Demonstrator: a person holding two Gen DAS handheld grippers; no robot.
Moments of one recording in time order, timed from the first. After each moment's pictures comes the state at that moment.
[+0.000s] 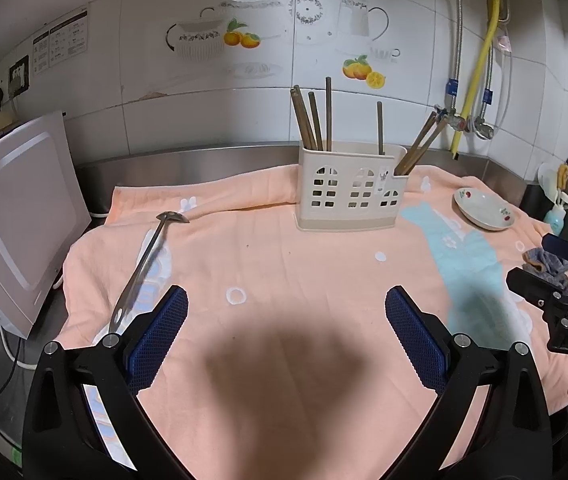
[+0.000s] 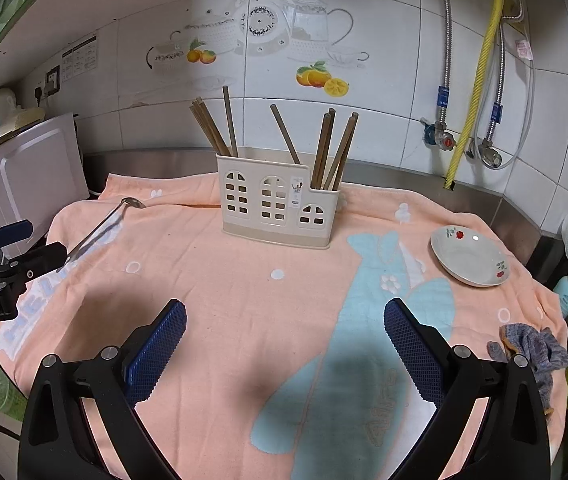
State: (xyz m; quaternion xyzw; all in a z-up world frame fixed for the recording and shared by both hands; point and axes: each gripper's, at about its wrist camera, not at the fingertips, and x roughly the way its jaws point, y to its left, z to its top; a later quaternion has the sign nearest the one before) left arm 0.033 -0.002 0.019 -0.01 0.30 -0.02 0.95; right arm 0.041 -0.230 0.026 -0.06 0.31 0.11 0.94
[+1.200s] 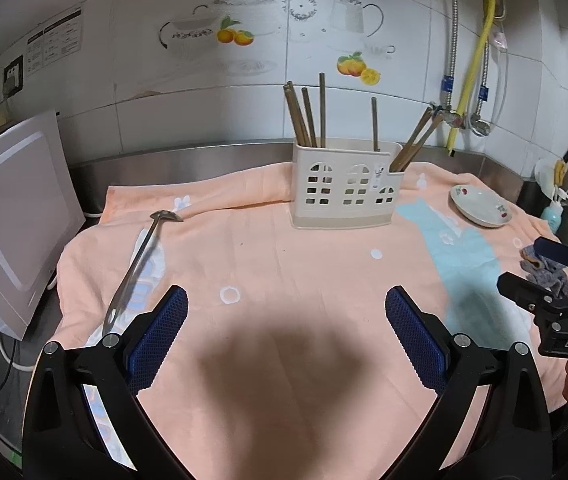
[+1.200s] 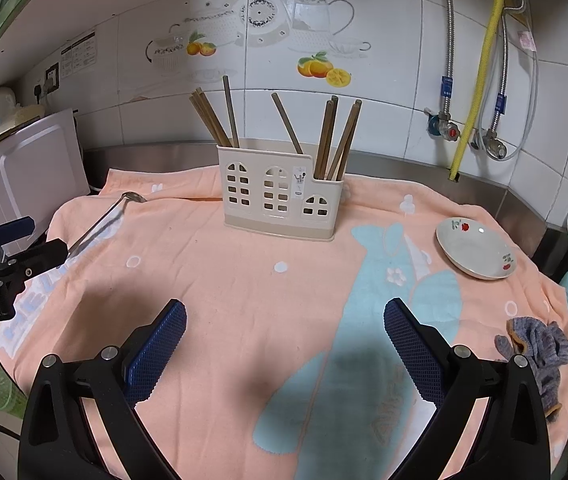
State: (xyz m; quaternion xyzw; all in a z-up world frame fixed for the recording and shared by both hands) left arm 0.034 -0.007 0.013 -0.01 0.30 -0.02 0.95; right arm 0.044 -0.228 0.016 -0.06 0.32 0.11 0.94
